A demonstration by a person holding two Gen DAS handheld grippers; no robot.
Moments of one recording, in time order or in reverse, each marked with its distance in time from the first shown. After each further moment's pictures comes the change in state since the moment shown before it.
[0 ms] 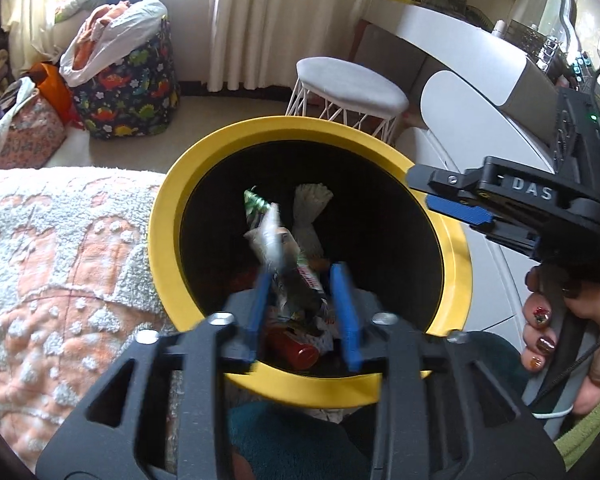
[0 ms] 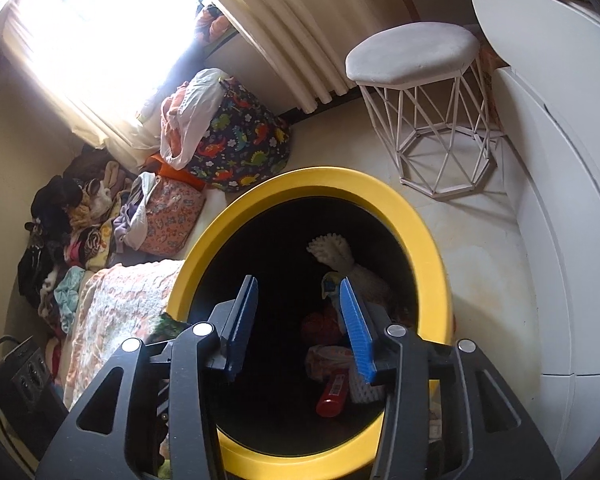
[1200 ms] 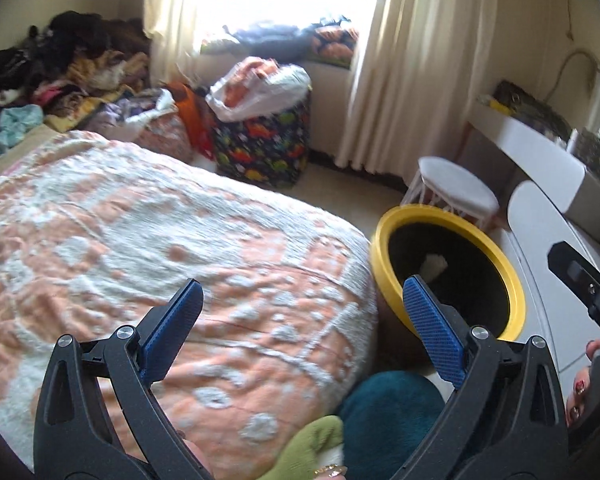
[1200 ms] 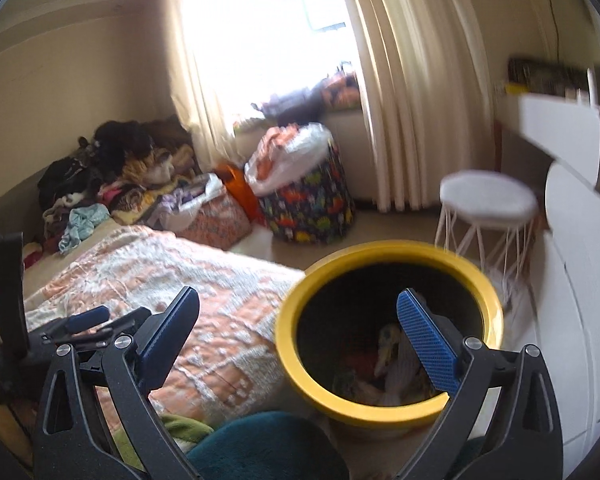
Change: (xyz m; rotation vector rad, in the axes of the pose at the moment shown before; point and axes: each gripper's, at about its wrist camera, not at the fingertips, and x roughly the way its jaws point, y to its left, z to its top) left arm -0.159 0.087 -0.071 -0.247 -0.329 0.331; right arm -0.092 0.132 -0.107 -0.520 -0.340 0.070
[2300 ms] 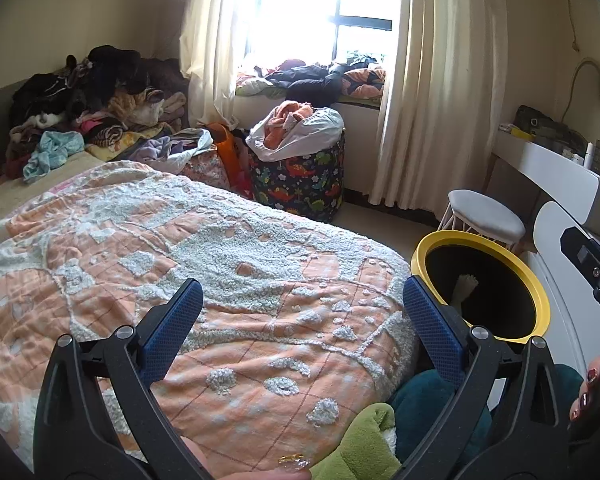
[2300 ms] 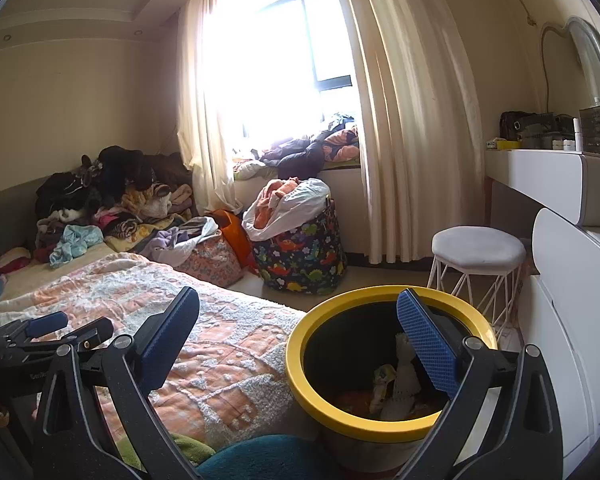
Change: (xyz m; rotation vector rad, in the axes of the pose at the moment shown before) left arm -0.044 0.027 -0.023 0.006 -0.150 0.117; right arm -0.021 0.022 -0.026 -0.062 -0.186 -0.047
